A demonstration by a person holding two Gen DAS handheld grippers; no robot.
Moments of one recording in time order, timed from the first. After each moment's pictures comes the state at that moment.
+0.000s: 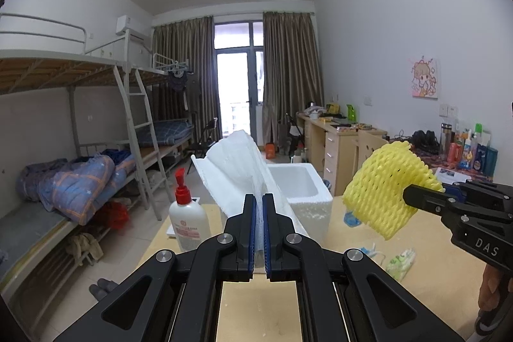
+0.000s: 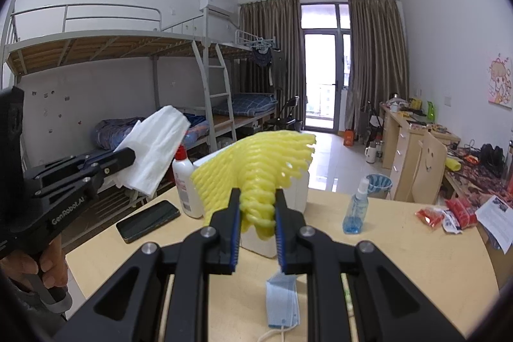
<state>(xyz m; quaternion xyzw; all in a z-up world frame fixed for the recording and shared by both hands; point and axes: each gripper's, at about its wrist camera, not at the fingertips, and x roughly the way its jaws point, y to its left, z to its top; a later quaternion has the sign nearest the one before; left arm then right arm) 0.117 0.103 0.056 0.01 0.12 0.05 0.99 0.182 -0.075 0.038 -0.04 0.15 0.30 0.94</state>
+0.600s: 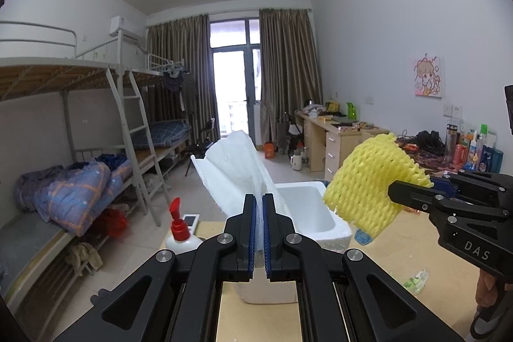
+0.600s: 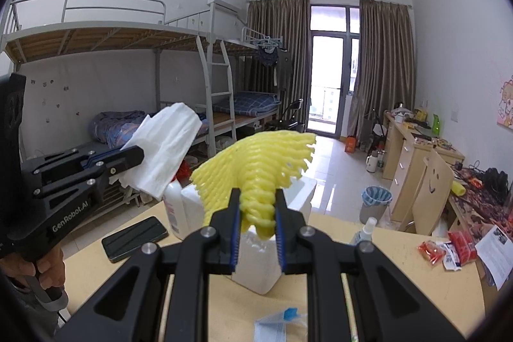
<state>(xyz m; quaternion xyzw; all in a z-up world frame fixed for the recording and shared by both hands) 0.175 0.118 0.073 0.03 0.13 0.04 0.99 0.233 -0.039 0.061 -0.07 0.15 0.31 0.94</state>
